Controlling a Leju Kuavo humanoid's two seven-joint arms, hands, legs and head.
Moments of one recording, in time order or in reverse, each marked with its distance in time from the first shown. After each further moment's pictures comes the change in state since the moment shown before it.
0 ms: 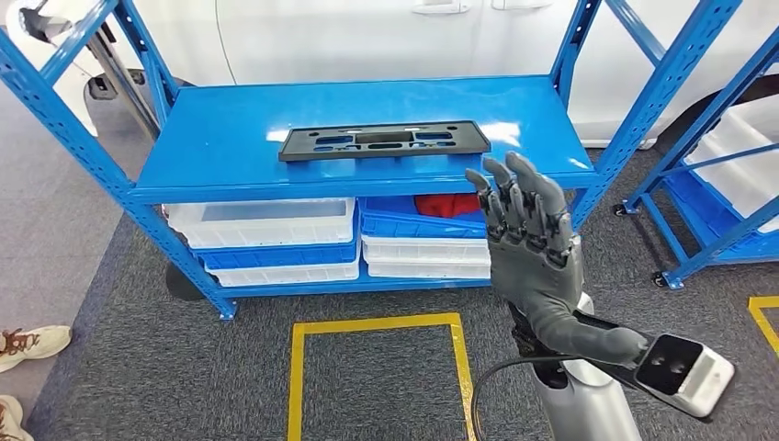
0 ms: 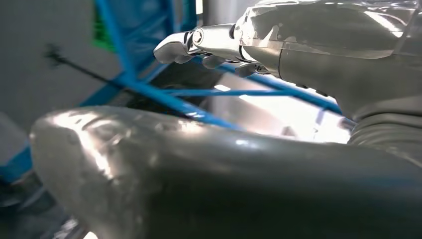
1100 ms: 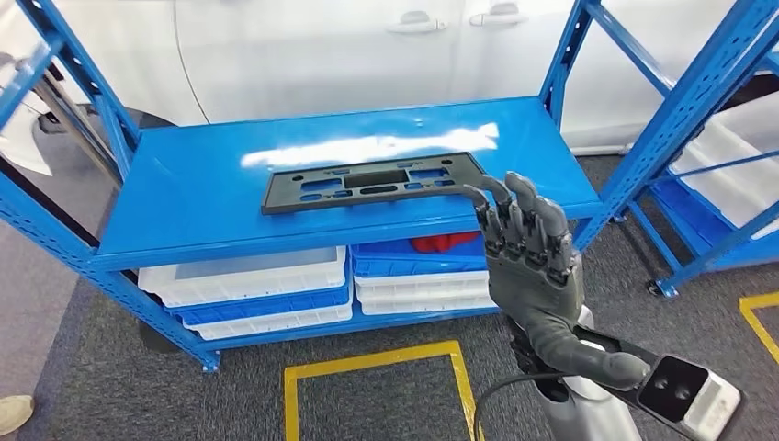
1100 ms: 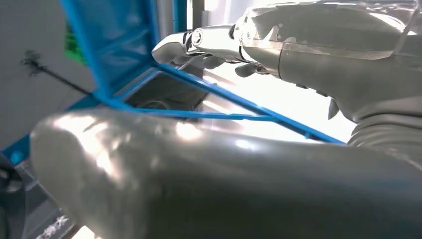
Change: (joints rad) left arm 0.000 -0.009 0.024 0.011 -0.022 -0.017 -0.005; right arm 0.029 -0.031 0.042 -0.031 0.018 -0.052 -0.008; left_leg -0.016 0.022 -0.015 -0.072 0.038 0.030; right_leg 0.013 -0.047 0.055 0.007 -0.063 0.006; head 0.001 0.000
